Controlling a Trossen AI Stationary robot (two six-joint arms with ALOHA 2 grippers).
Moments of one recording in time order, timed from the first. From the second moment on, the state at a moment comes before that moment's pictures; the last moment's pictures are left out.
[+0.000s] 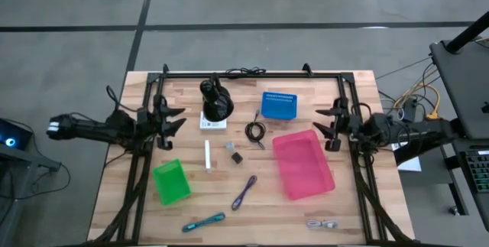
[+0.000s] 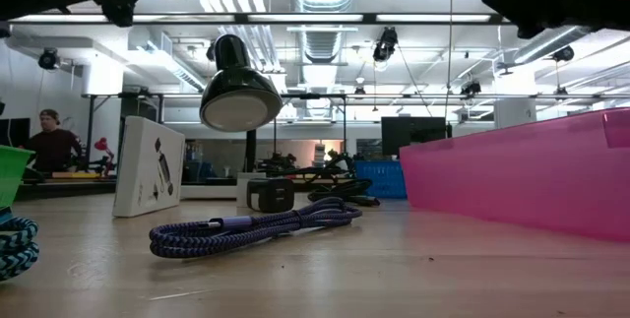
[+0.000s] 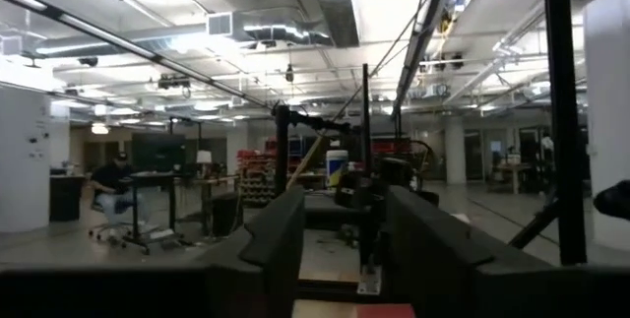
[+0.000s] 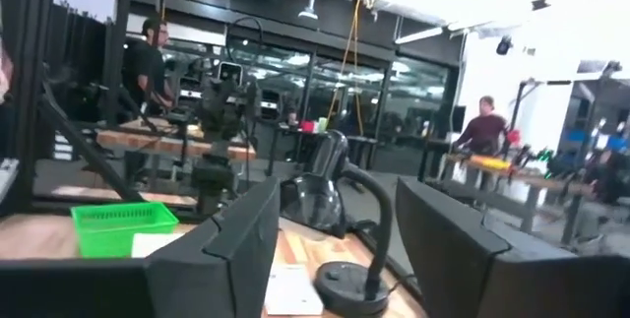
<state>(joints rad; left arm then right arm) -0.09 0.38 0.16 0.61 -0.26 0.12 0.06 0.26 0.11 0.42 0.26 -0.21</state>
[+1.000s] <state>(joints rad) -0.09 0.57 0.12 0.68 -0.25 0.11 0.07 0.82 0.60 0.12 0.26 -0.20</state>
